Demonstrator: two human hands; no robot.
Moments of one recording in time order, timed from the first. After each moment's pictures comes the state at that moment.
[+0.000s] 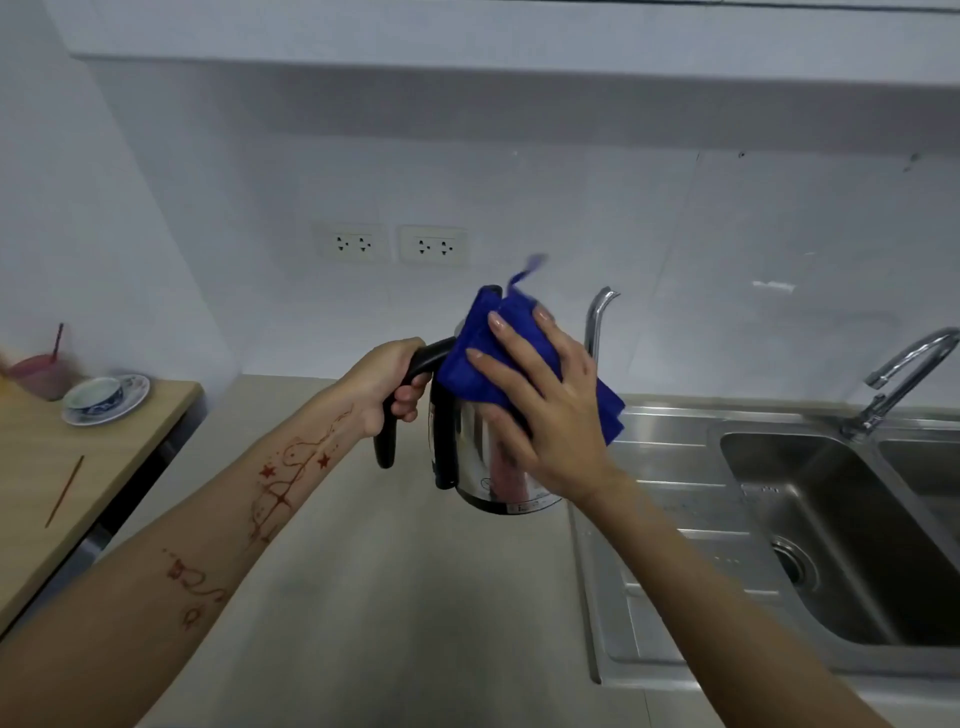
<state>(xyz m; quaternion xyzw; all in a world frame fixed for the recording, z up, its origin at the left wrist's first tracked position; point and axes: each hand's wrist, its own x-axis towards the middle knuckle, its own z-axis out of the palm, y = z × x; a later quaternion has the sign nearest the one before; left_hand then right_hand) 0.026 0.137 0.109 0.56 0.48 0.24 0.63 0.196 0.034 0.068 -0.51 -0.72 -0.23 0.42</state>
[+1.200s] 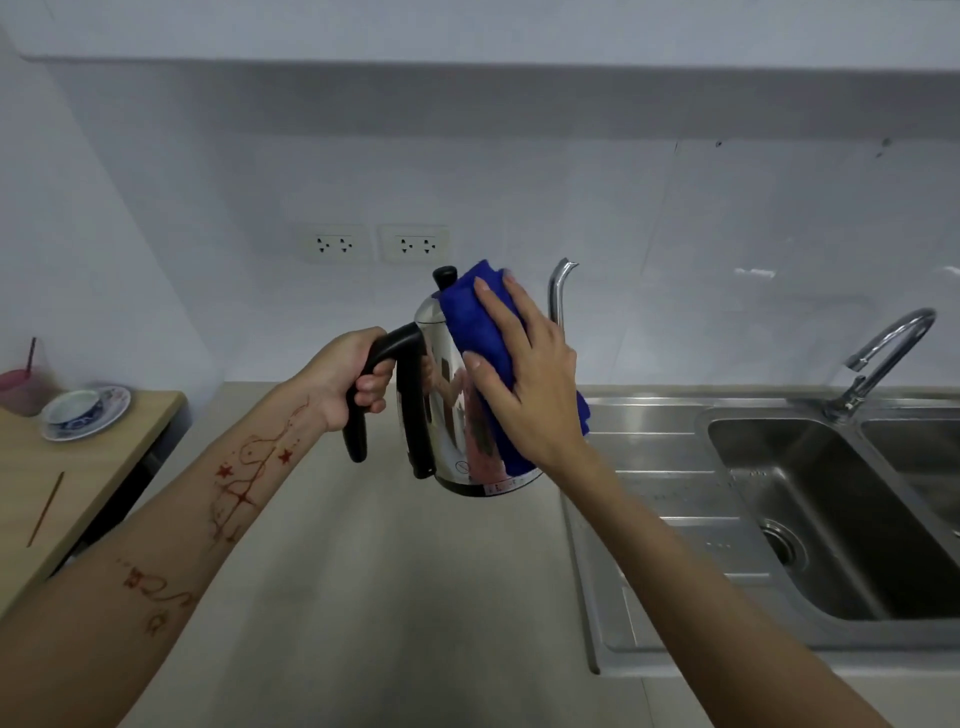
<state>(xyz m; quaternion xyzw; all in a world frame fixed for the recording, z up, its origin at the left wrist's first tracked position) 0.009 0.155 0.113 0.55 0.47 0.25 0.65 0.182 0.048 0.086 -0.61 -0.64 -0.06 0.47</state>
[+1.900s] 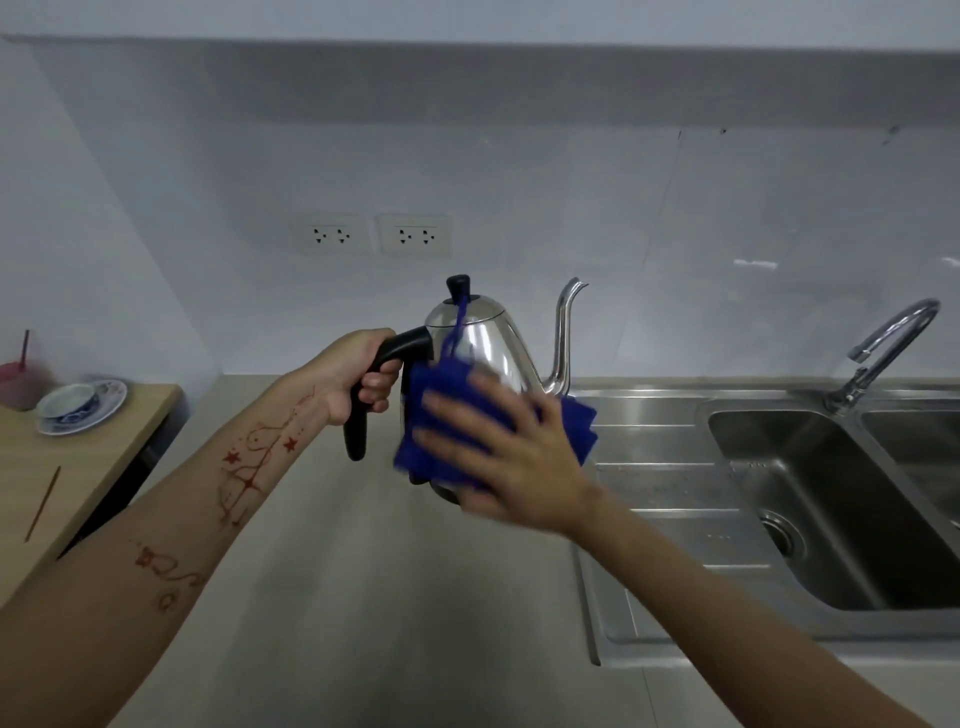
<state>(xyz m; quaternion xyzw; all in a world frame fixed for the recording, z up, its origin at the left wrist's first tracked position) 0.013 0.164 0.107 0.56 0.48 0.19 0.65 0.190 0.025 0.020 -0.46 -0.79 -0.32 0.24</state>
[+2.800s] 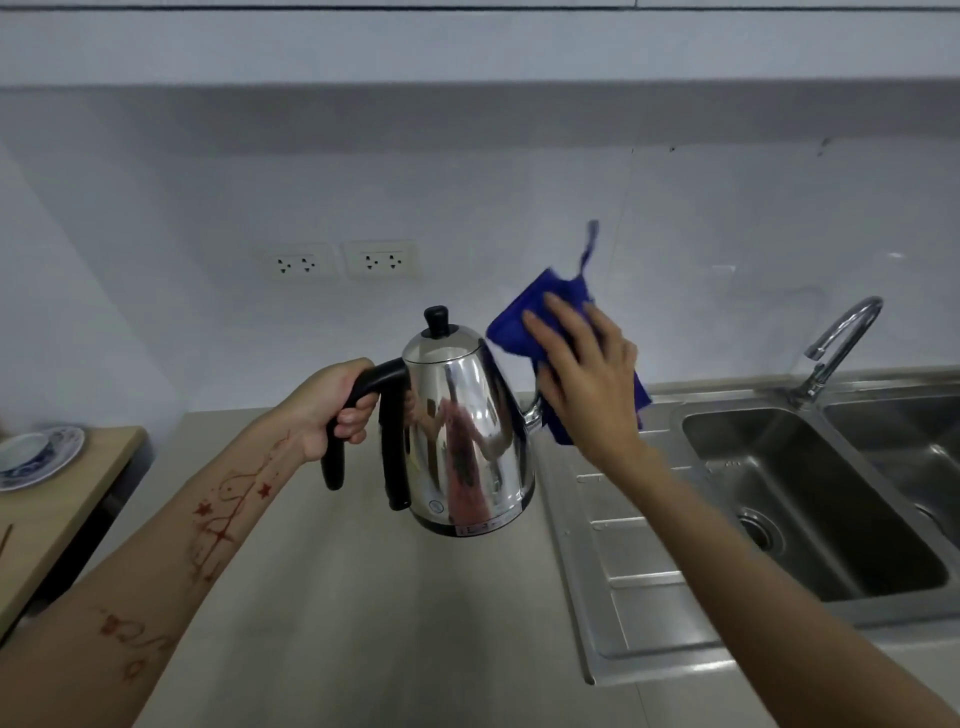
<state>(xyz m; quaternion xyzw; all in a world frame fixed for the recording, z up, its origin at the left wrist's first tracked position) 0.019 0.163 0.103 0.59 0.46 0.20 0.63 0.272 0.046 0.062 -0.64 -0.59 -0.34 0.34</state>
